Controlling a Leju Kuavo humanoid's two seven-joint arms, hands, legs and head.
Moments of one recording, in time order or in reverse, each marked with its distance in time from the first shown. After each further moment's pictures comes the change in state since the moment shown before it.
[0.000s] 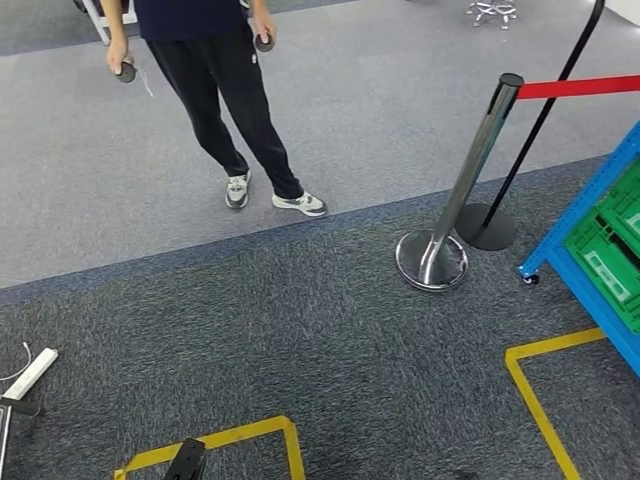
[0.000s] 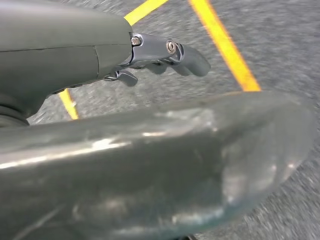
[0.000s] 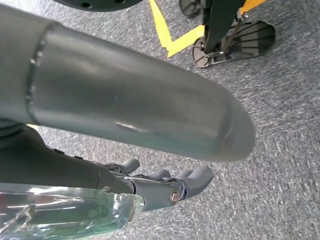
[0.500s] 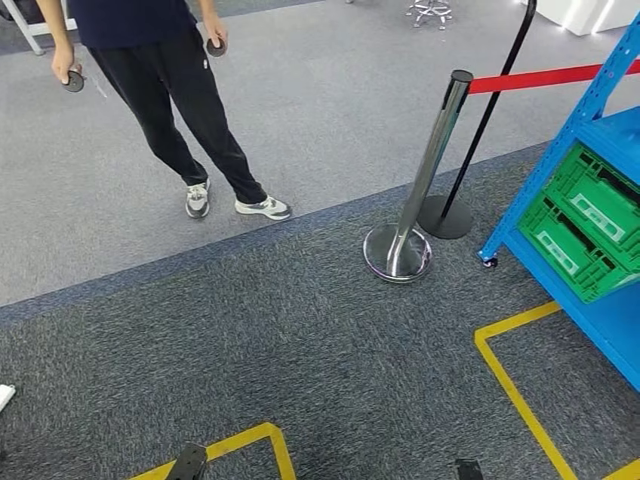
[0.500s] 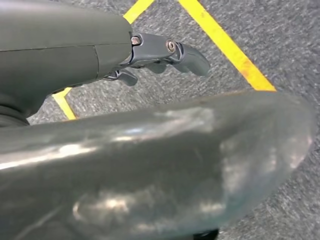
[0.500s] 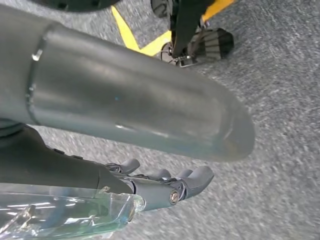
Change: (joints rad) left arm 0.013 -0.006 -0.002 0.000 -0.041 -0.001 0.059; right arm -0.012 -0.015 -0.006 0.000 -0.028 0.009 -0.157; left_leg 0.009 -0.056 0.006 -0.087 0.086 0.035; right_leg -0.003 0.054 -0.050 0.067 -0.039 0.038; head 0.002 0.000
